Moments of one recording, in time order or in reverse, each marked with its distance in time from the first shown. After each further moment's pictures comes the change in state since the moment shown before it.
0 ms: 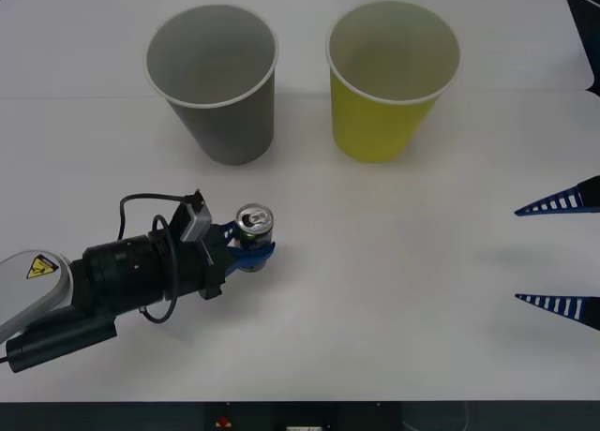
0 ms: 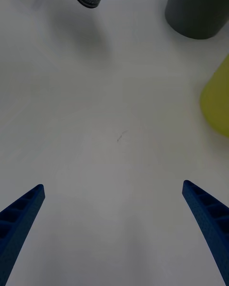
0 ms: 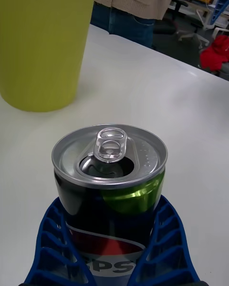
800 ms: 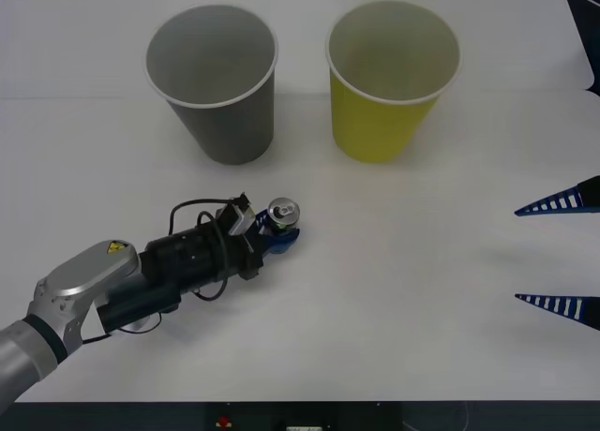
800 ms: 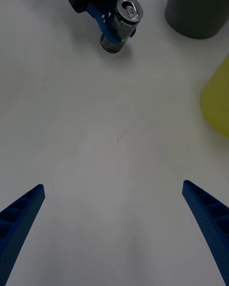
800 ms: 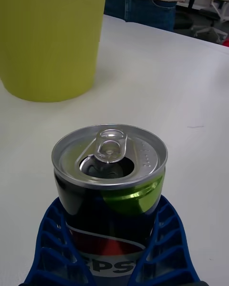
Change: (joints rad) right arm 0.000 0.000 0.000 0.000 0.000 0.000 0.000; left arm -0.219 -0.270 -0.129 0.521 0.368 -0.030 -0.589
